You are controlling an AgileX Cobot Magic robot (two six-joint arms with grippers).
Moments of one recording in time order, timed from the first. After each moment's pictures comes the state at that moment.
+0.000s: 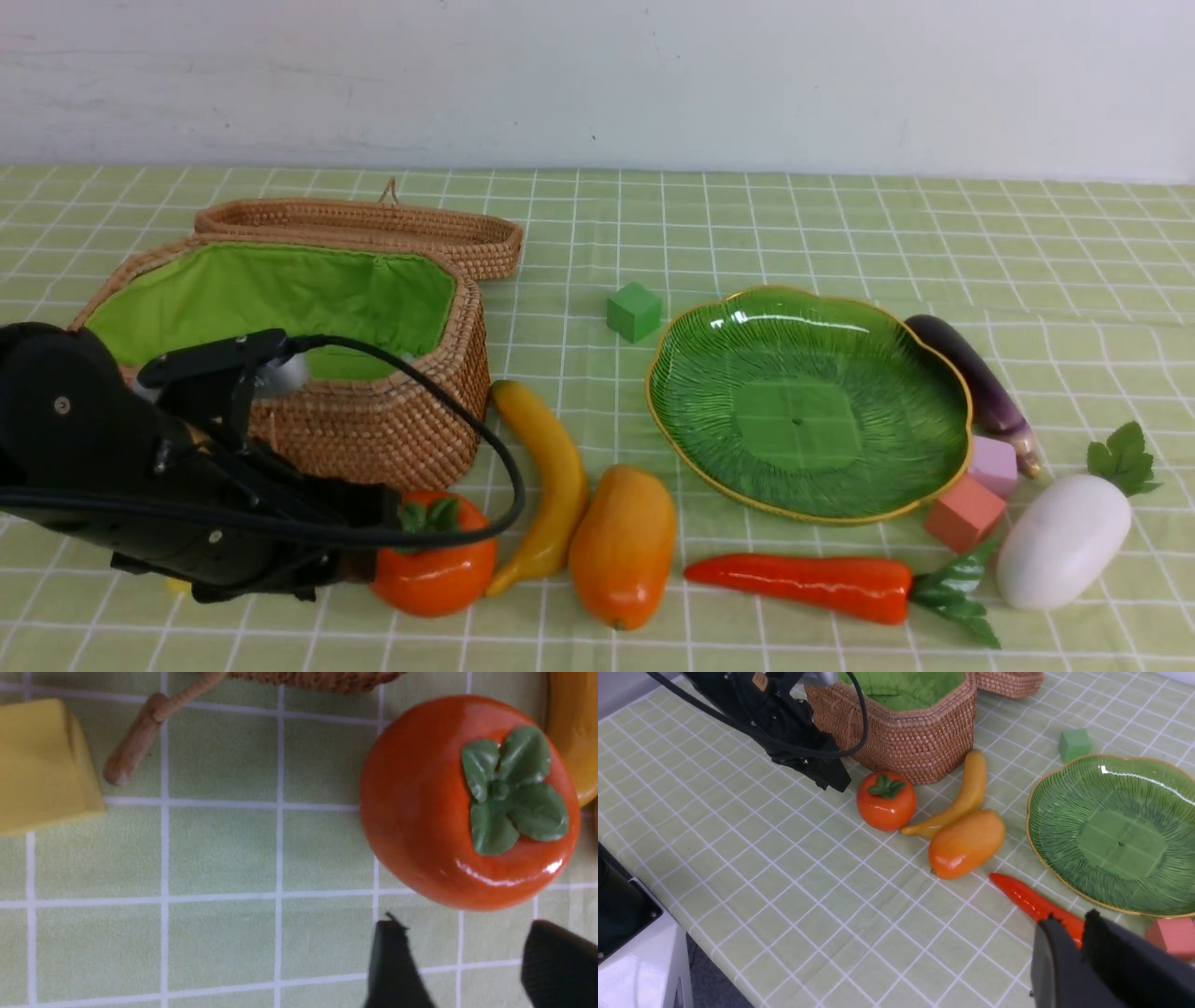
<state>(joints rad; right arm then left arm) 0.32 0.58 -1.09 0.46 1.15 -0.28 -0.29 1.37 -0.77 -0.30 0.55 -0.14</state>
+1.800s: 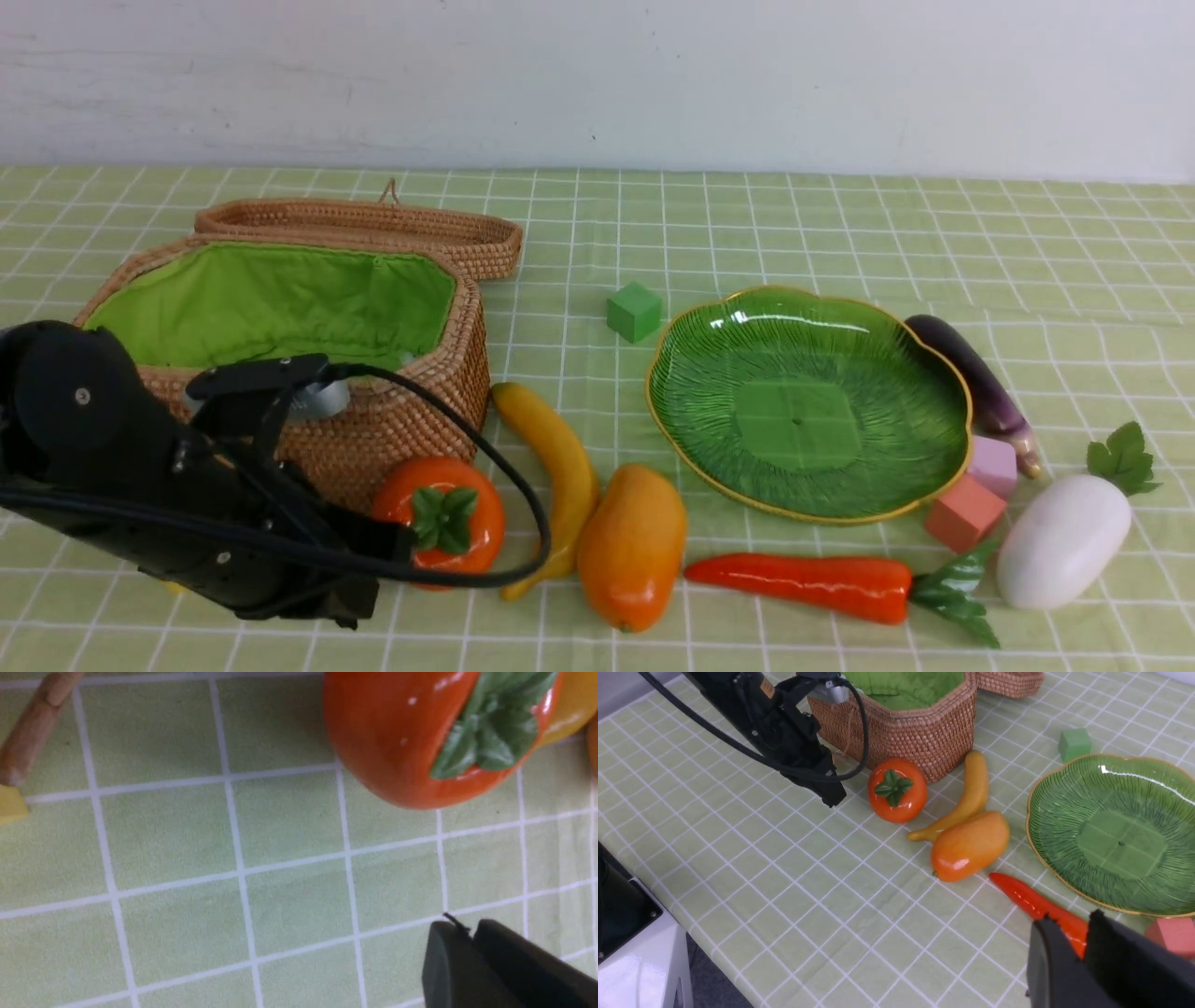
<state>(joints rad) 0.32 0.58 -1.09 0.46 1.15 -0.28 -0.28 1.39 -0.78 -0.40 0.63 0.08</state>
